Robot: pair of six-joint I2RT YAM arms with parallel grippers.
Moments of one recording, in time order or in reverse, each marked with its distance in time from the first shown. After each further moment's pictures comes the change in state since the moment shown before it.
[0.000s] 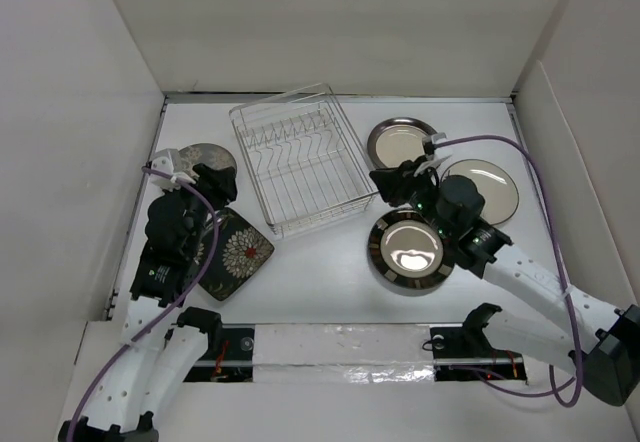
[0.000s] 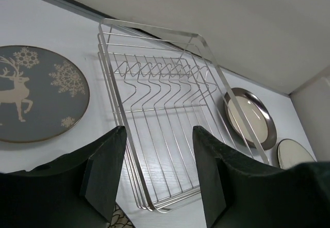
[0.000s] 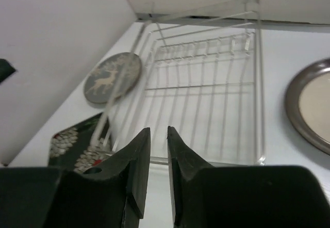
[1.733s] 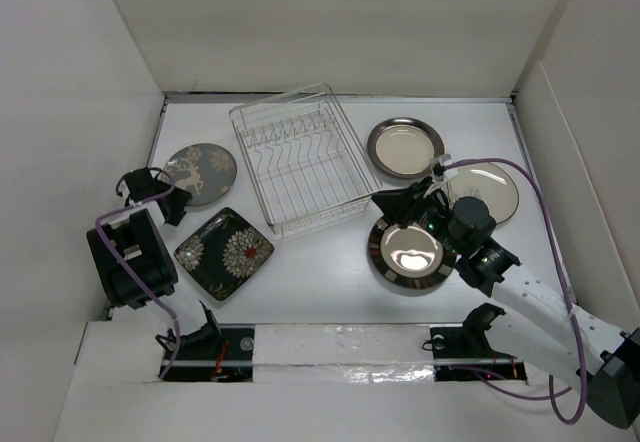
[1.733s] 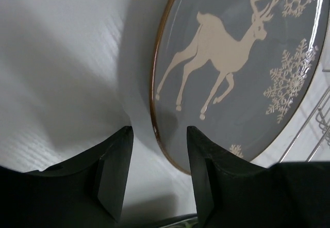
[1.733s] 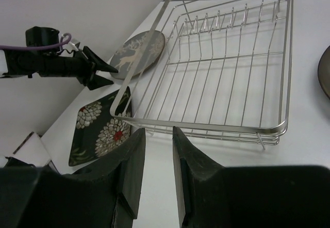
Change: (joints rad) left arm 0.668 0.999 0.079 0.121 0.294 -0.308; right arm -0.062 -0.161 -0.212 0.061 -0.166 0.092
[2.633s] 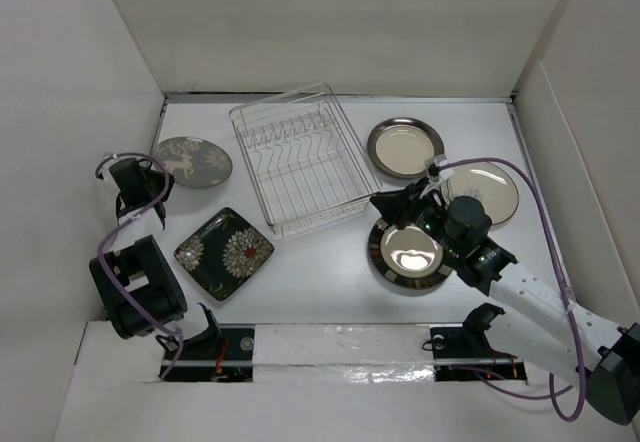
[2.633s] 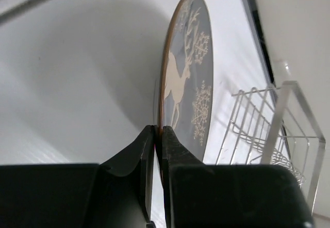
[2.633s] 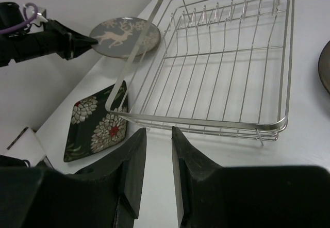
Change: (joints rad) left arm 0.004 -0.156 -0.011 0.190 -0.009 -0.034; right arm 0.013 0.024 0.000 -0.003 0.021 -0.015
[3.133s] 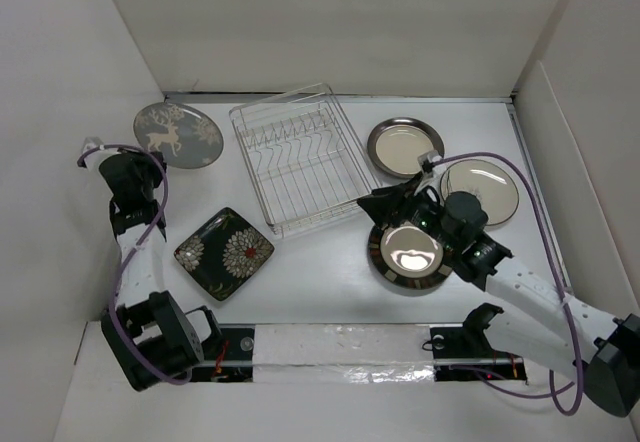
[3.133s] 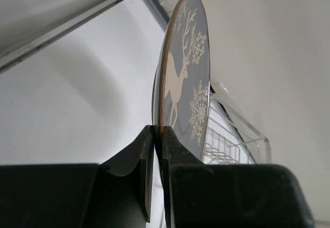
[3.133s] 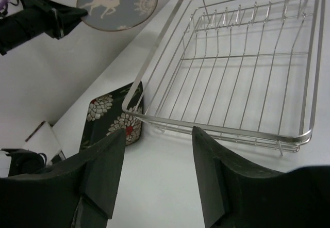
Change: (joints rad) left arm -0.021 -0.281 -0.001 0.005 -0.047 0.020; right arm 0.013 0.038 0.023 0.039 -0.080 0.020
